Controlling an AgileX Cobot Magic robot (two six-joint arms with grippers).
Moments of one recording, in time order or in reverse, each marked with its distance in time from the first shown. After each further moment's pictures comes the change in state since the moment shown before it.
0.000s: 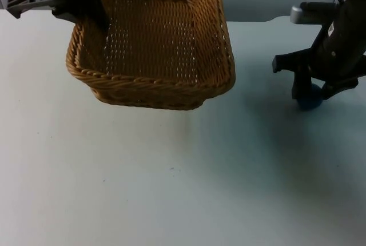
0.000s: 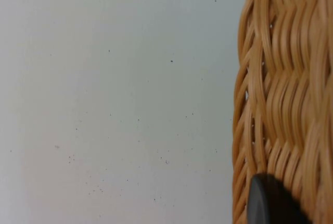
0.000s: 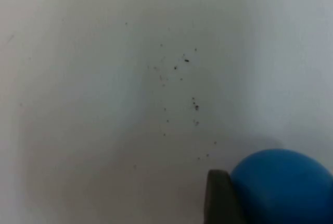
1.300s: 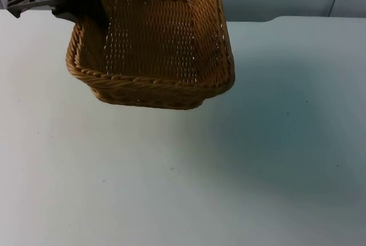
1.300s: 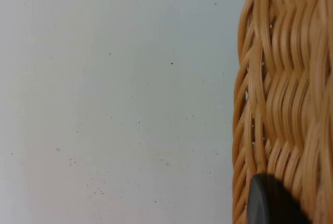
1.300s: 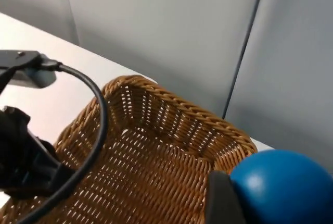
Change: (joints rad) right arm 0.370 -0.530 -0.141 -0.107 -0.054 -0.183; left arm 0.000 0.000 0.000 0.000 -0.004 0.002
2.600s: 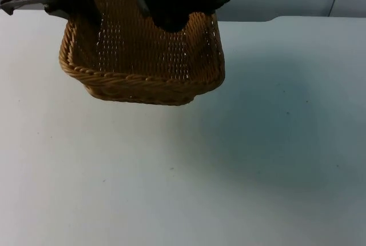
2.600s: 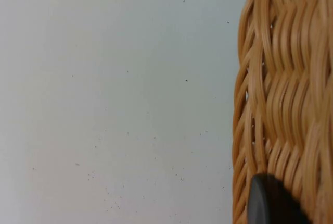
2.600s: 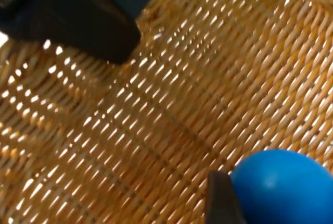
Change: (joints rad) right arm 0.043 0.372 0.000 0.231 -0.105 -0.234; left arm 0.024 0.000 0.000 0.000 -0.022 0.022
